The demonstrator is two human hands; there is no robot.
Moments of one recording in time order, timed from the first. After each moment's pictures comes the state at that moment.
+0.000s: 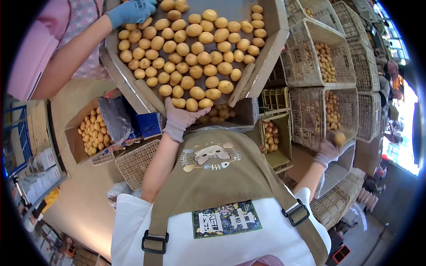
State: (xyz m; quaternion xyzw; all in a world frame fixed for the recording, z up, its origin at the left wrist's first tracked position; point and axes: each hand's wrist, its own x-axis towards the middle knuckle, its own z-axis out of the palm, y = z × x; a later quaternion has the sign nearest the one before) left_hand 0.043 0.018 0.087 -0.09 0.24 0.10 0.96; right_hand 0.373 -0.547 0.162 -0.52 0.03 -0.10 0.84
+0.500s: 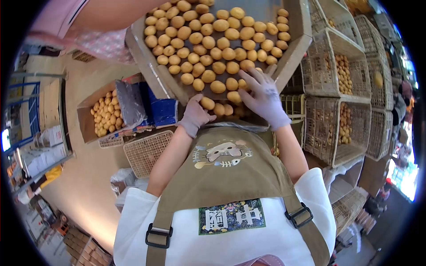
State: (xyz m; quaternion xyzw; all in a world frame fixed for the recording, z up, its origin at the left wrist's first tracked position) left_hand 0.014 0.004 0.057 0.37 0.34 0.04 0.86; right_hand 0.227 -0.123 0.194 -0.77 -0.58 0.05 0.26
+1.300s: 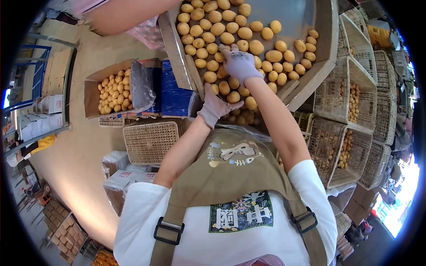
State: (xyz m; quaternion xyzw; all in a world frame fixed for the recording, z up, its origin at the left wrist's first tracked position) left_hand 0.044 0.014 0.085 -0.16 0.33 0.19 0.91; right_hand 0.188 0.054 0.141 -0.80 -0.59 0.10 0.10
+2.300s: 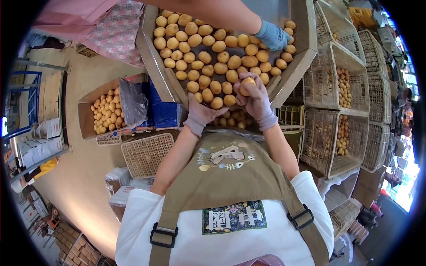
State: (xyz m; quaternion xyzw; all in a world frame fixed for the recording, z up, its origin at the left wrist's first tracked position) left_hand 0.042 0.018 0.070 -0.02 0.21 0.14 0.97; right_hand 0.216 -0.088 0.169 -0.44 -0.18 0.53 0.70
